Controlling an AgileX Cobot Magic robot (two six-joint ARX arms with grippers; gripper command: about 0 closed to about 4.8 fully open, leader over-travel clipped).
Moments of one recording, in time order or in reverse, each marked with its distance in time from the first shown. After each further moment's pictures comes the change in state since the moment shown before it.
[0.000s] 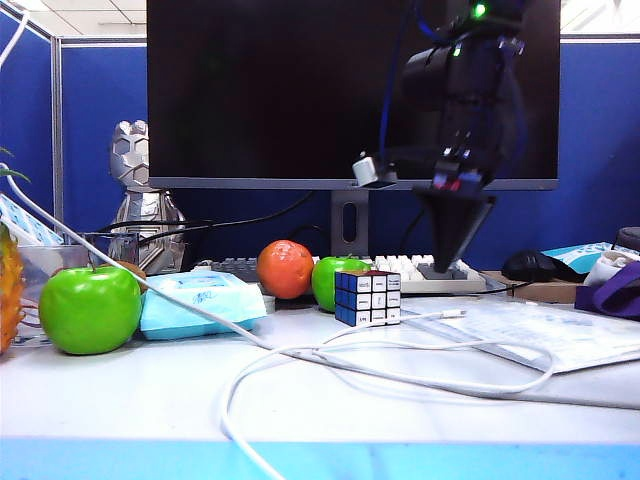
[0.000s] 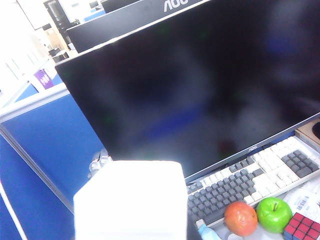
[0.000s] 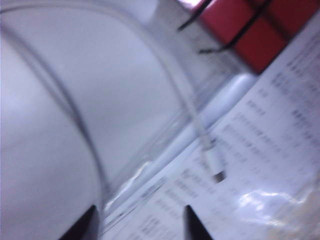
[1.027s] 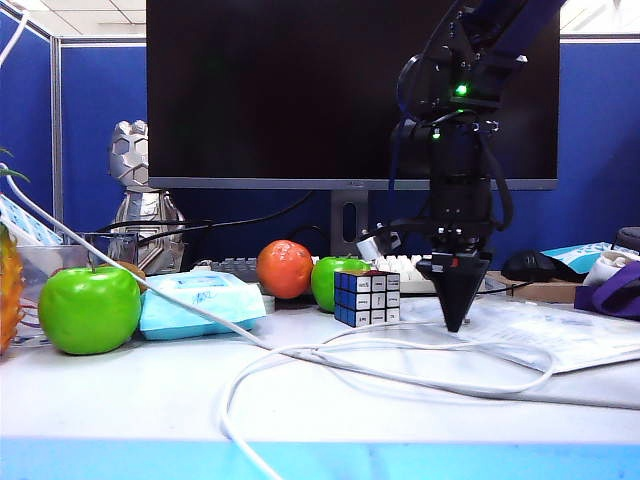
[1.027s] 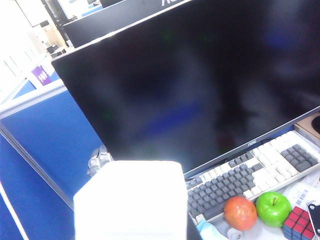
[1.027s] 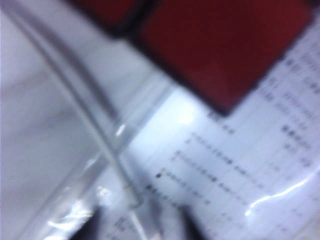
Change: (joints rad) left arm 0.000 0.000 0.000 -0.019 0.000 0.000; right arm -0.005 0.152 -0.002 0.130 0.166 0.007
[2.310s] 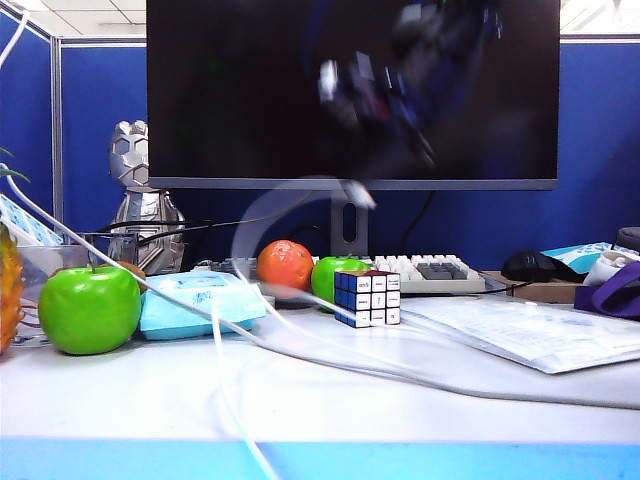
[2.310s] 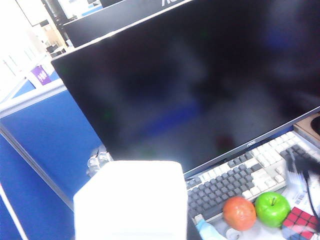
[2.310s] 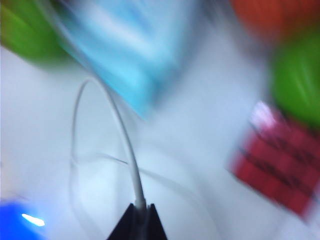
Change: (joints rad) left arm 0.000 0.000 0.000 -0.001 0.000 -0.007; right arm 0.000 -0.067 0.341 -0.202 -0.688 0.343
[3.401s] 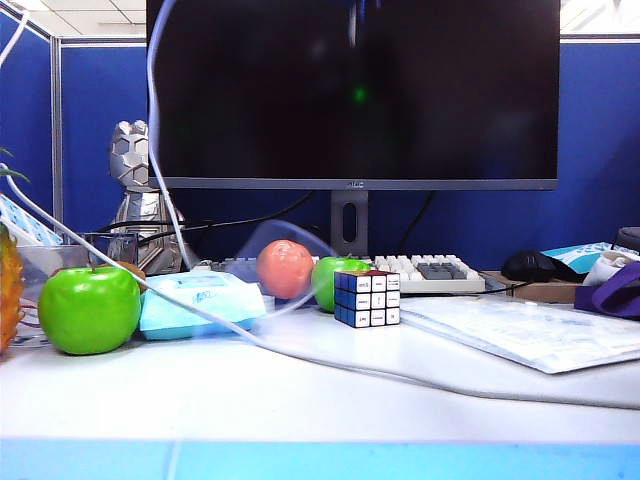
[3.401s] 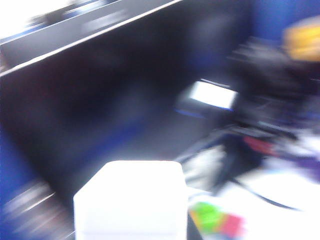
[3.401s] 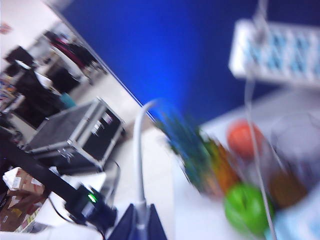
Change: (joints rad) left arm 0.000 0.000 0.000 0.000 0.314 -0.009; right arm 0.001 -0.002 0.287 0.248 -0.684 0.299
